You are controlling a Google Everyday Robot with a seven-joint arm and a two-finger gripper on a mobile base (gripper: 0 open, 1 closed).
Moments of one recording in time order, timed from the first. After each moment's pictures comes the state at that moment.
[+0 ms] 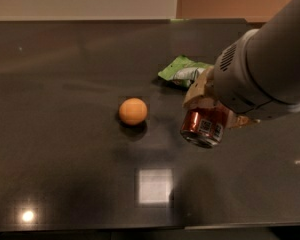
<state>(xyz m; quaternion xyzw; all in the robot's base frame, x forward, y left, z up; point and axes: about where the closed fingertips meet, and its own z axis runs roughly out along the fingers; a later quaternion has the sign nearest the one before) 0.391 -0.102 0.976 -0.95 0.17 -0.23 0.14</state>
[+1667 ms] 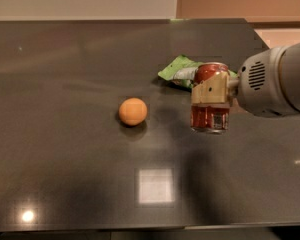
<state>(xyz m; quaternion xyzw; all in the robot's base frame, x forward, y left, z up) 0.425 -0.118 0.962 -0.93 -0.01 -0.31 0.21</state>
